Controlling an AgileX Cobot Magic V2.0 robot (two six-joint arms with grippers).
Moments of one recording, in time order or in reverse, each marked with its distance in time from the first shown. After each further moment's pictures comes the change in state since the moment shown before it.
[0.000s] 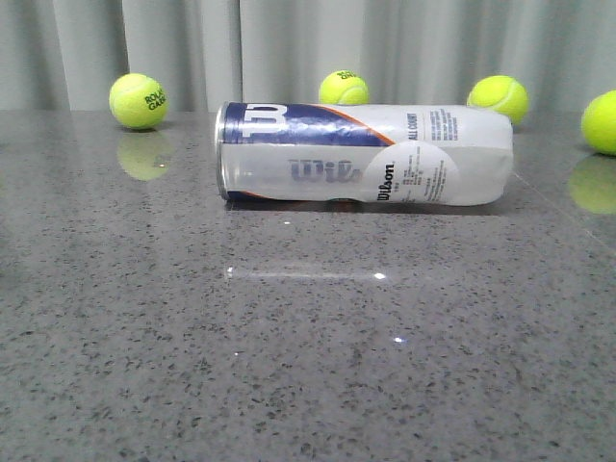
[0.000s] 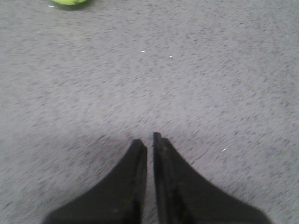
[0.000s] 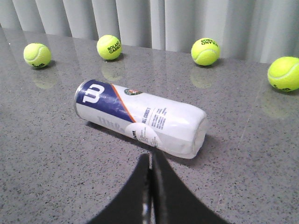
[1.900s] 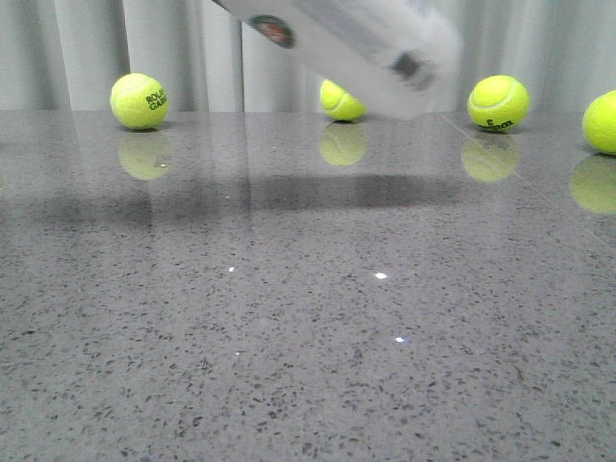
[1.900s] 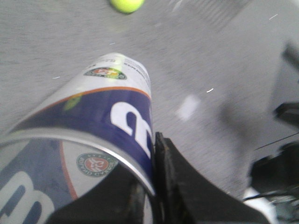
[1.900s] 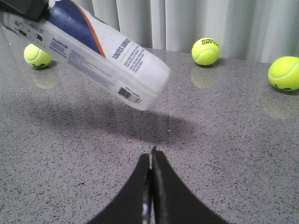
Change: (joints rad) left arm -0.342 0.556 -0.682 -0.667 0.378 0.515; right arm 0.000 0.000 0.000 0.000 0.000 0.002
